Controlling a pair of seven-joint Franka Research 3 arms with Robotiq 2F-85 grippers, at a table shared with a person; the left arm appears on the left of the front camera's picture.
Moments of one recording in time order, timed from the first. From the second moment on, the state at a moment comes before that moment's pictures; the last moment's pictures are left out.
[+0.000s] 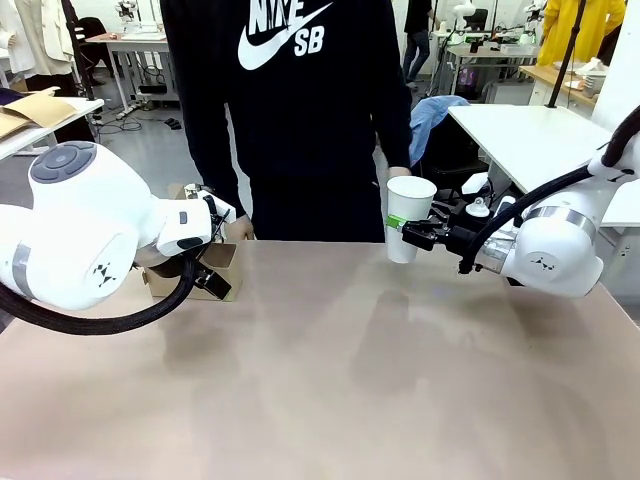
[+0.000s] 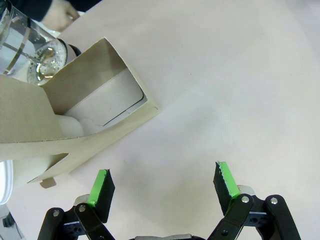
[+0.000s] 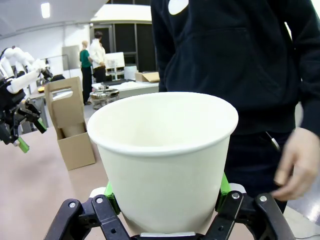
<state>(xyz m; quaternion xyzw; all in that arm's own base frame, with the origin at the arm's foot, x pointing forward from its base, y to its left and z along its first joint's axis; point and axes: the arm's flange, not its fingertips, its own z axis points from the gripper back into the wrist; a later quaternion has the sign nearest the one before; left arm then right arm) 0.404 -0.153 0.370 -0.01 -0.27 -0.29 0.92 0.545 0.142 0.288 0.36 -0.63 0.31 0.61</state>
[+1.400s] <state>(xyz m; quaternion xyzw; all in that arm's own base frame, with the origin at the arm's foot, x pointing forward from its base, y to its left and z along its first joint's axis) 0.404 -0.153 0.370 -0.01 -0.27 -0.29 0.92 0.533 0.135 0.416 0.37 -0.62 0.33 0.61</state>
